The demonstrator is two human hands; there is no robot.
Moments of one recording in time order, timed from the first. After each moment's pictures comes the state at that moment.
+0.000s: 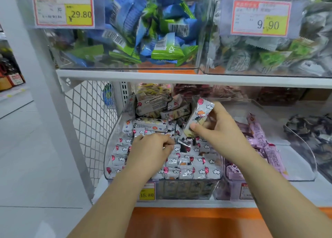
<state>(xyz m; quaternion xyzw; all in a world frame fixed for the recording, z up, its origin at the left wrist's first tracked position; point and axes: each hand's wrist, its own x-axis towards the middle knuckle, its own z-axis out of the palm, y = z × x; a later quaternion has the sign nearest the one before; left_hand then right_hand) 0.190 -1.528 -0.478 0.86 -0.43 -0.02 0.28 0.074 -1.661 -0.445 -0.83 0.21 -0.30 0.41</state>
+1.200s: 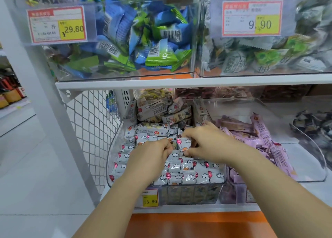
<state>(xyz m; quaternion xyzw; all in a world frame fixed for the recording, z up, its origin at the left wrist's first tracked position) 0.199 -1.526 -0.484 0.86 -0.47 0.00 0.20 0.092 -1.658 -0.439 -0.99 0.14 -0.01 0.05</state>
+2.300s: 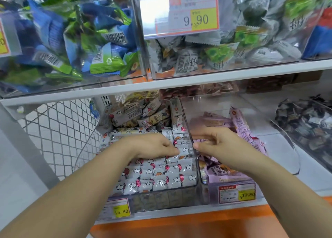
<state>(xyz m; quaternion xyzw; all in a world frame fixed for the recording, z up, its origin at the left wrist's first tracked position) 0.200 -1.606 -0.448 0.79 -0.54 -0.30 0.05 0.018 -1.704 -0.452 -0.83 0.24 -0.14 0.49</state>
